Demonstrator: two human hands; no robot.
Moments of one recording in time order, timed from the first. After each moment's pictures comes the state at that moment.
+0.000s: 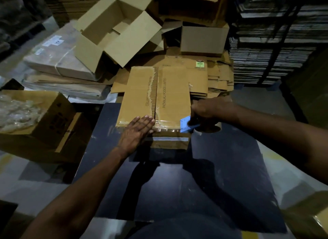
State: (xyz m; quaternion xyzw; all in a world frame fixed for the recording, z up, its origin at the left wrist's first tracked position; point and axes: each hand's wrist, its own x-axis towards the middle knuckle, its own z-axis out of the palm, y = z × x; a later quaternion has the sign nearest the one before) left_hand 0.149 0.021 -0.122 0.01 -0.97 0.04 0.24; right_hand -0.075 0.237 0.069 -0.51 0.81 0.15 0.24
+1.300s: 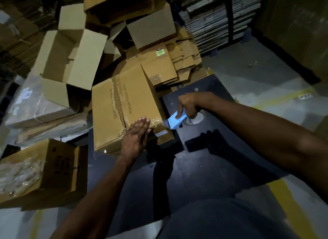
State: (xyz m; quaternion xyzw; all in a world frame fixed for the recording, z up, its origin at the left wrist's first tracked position) left_hand 0.088 0.099 -0.102 -0.01 -0.99 -0.02 0.15; right_hand -0.128 0.335 -0.003 -0.47 0.83 0.01 0.32
